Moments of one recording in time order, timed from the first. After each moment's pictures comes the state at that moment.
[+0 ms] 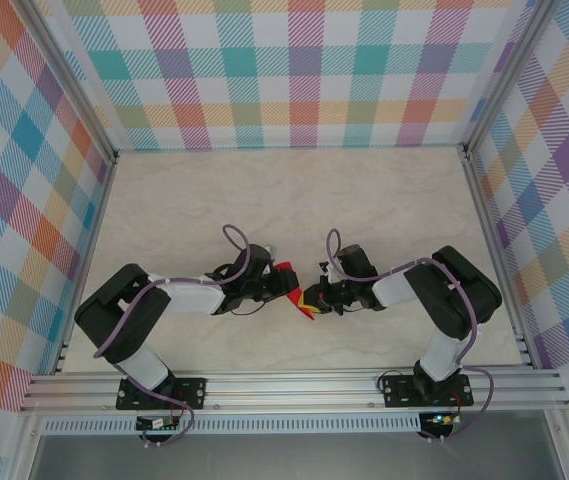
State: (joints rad) left arm -0.75 1.64 0.65 0.24 0.24 -1.02; right arm 0.58 1.75 0.54 0.35 -0.81 1.00
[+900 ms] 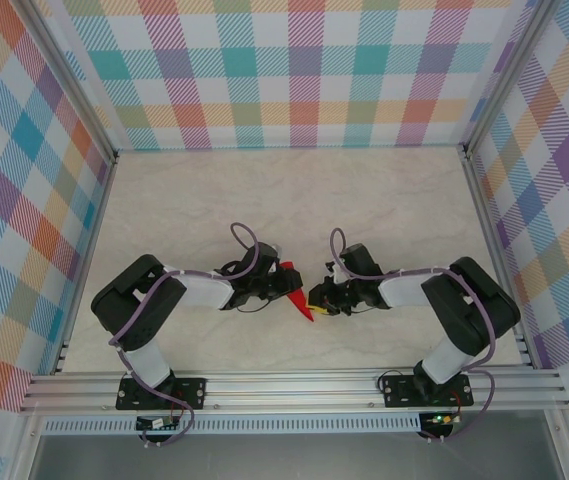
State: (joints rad) left arm -0.75 1.73 0.71 0.26 0.25 -1.02; right arm 0.58 1.61 0.55 0.10 -0.71 0.91
